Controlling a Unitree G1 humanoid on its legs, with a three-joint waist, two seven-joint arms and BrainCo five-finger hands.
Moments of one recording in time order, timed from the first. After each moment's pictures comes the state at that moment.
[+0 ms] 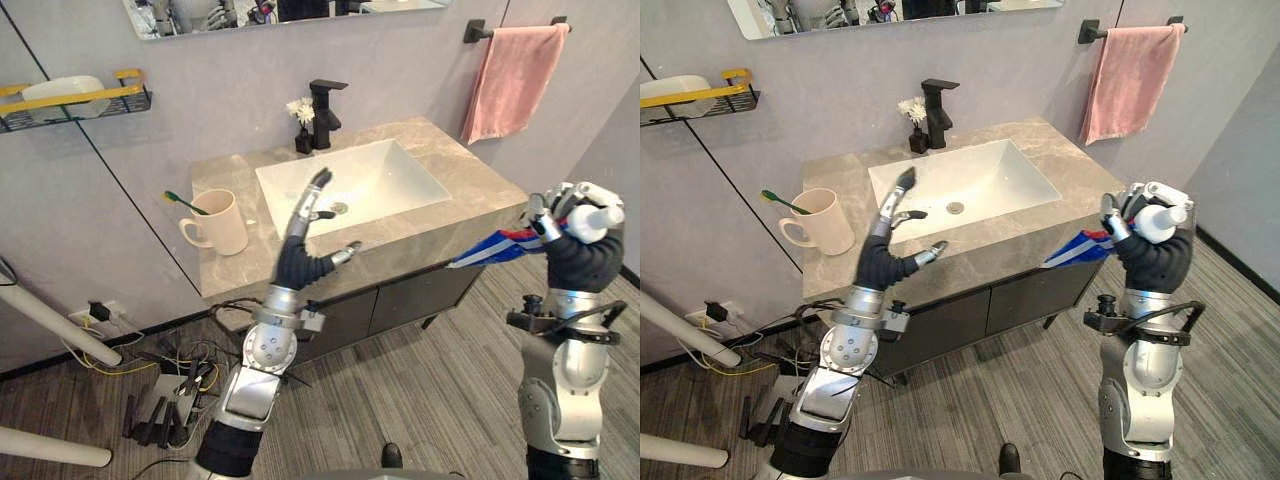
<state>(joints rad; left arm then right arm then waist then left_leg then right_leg) -0.05 0.06 -0.17 -0.29 0.37 -0.24 0.18 0.01 -0.18 -0.24 -0.49 0.30 -0.26 -0.04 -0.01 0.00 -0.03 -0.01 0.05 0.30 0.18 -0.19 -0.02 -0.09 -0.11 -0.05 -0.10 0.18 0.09</state>
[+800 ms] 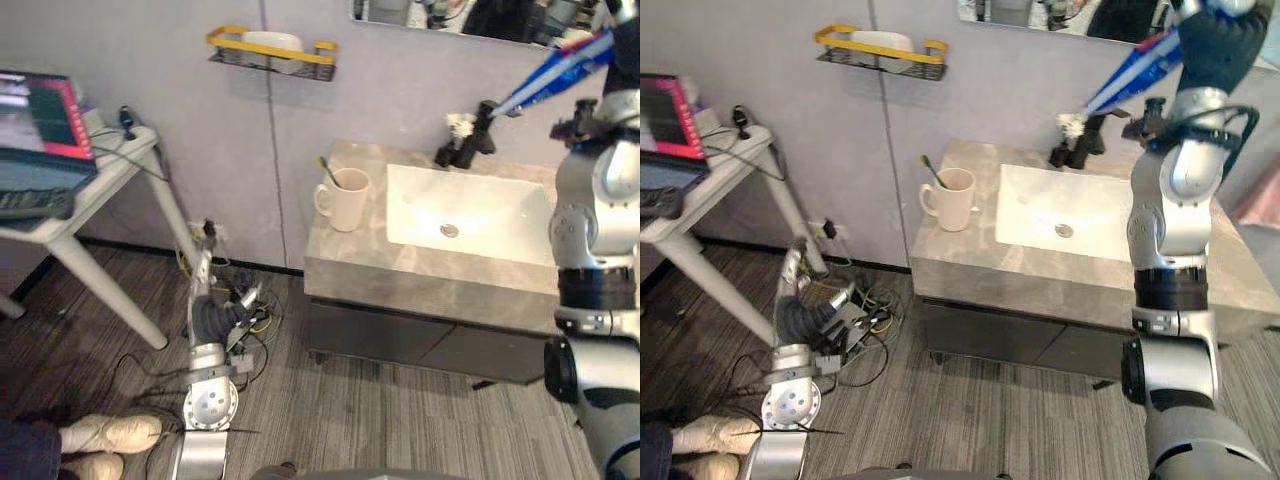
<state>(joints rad) 0.26 0.07 0.04 0.06 0.37 -0.21 0.27 -0.98 -0.56 -0.02 0.25 0.54 -0.30 -0.22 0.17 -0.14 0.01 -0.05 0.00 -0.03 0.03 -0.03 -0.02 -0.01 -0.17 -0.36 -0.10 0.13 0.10</state>
